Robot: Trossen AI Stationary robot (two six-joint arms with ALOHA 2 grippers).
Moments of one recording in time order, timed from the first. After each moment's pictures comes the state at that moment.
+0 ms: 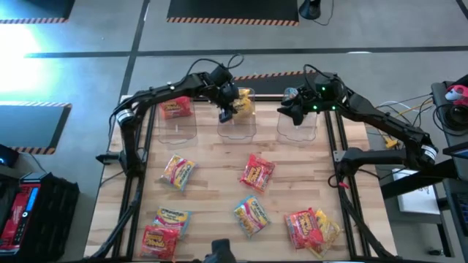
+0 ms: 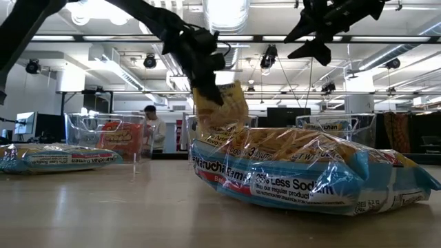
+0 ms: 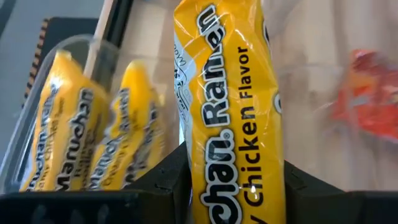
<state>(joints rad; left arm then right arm) 0.59 1.92 1.64 -0.68 0.30 0.38 -0.67 1.05 0.99 -0.41 -0.42 0.26</state>
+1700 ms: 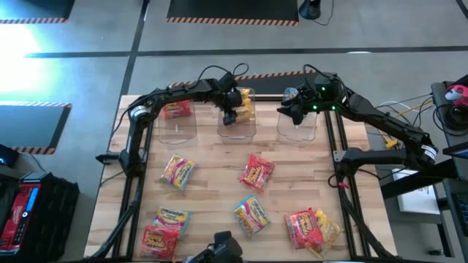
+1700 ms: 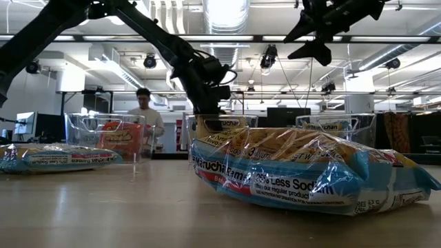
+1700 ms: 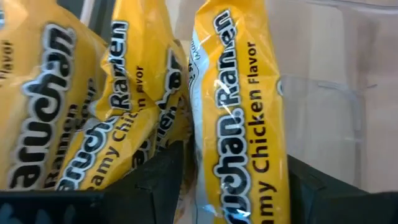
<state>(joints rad) 0.60 2.08 1.64 -0.61 0.20 0.41 -0.67 1.05 0.99 -0.41 -0.42 0.29</state>
